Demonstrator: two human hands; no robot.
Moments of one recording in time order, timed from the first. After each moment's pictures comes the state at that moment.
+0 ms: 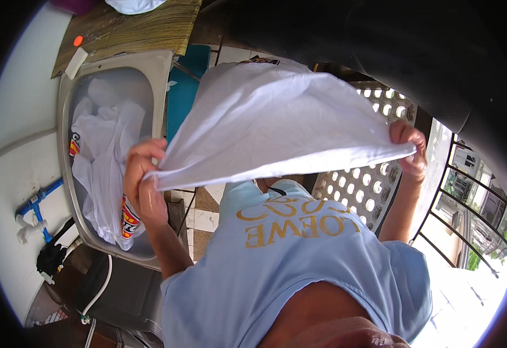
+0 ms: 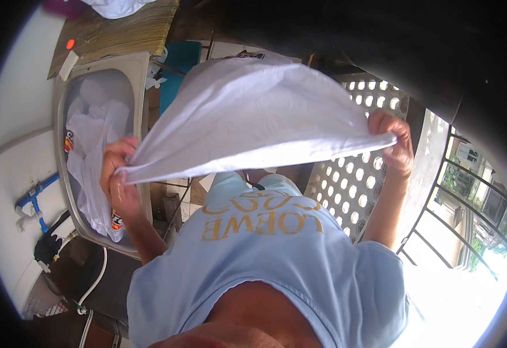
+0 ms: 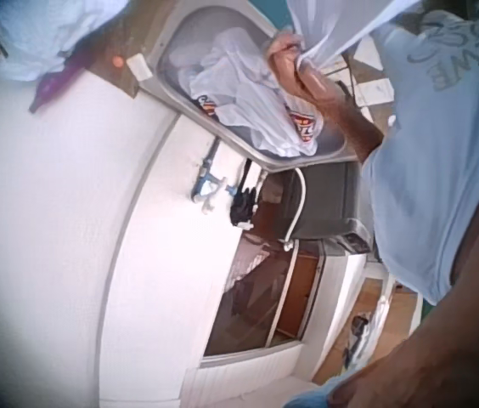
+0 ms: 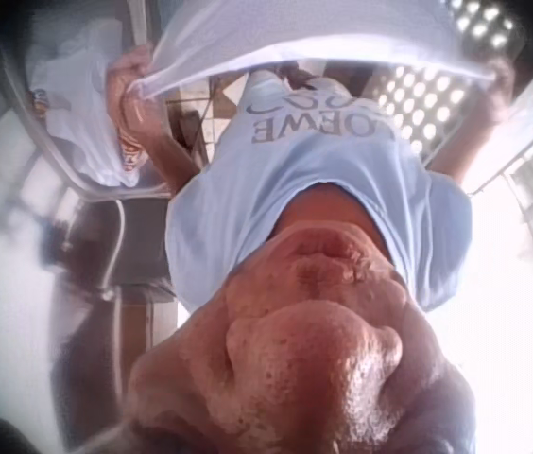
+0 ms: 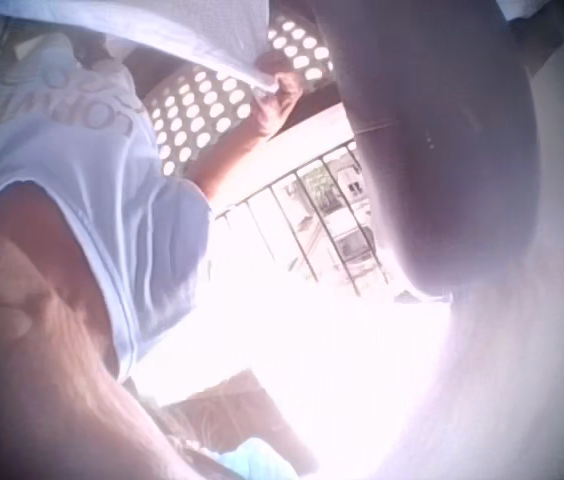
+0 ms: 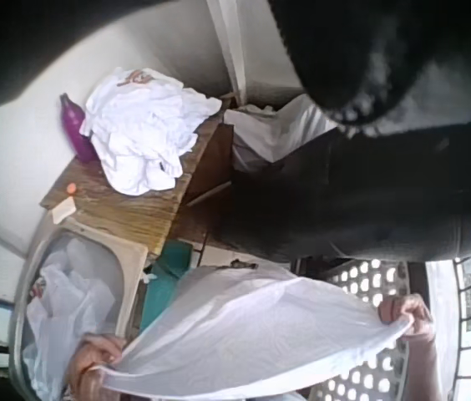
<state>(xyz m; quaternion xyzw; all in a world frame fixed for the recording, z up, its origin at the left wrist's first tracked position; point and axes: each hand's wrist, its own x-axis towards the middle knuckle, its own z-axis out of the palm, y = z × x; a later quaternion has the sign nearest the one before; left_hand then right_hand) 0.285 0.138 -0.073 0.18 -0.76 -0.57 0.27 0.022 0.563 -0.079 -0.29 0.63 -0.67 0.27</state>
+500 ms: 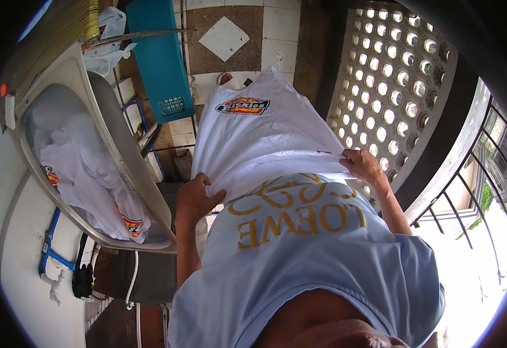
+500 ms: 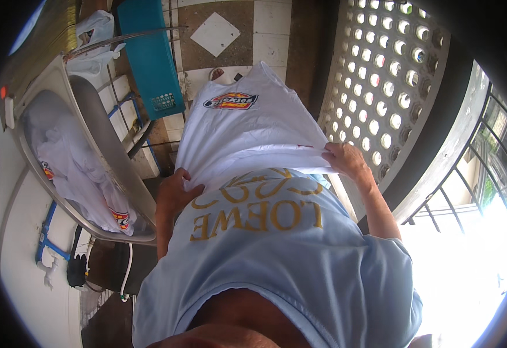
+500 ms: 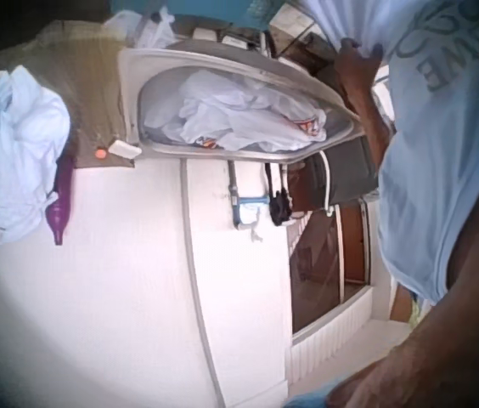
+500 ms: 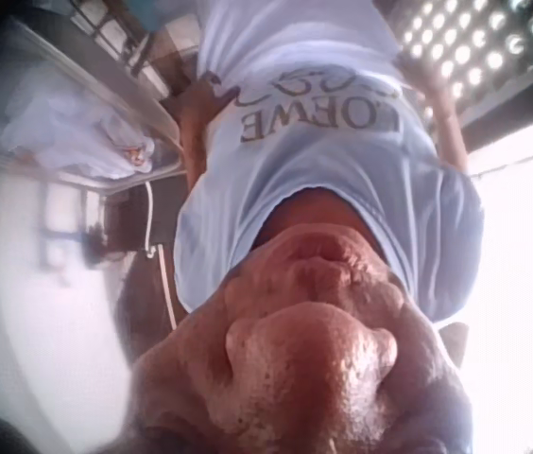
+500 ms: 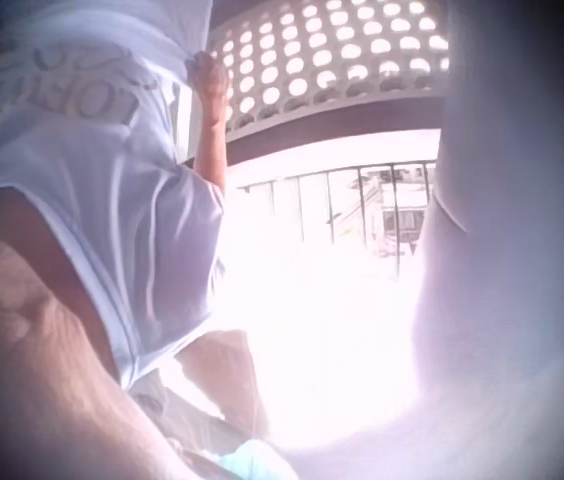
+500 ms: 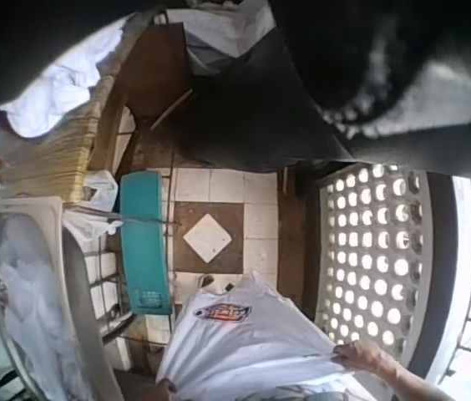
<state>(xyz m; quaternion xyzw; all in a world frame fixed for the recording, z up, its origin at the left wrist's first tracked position) 0.363 0.185 -0.194 0.24 -0.79 -0.34 -0.45 0.202 0.600 -0.214 -0.07 0.79 -0.04 0.60</state>
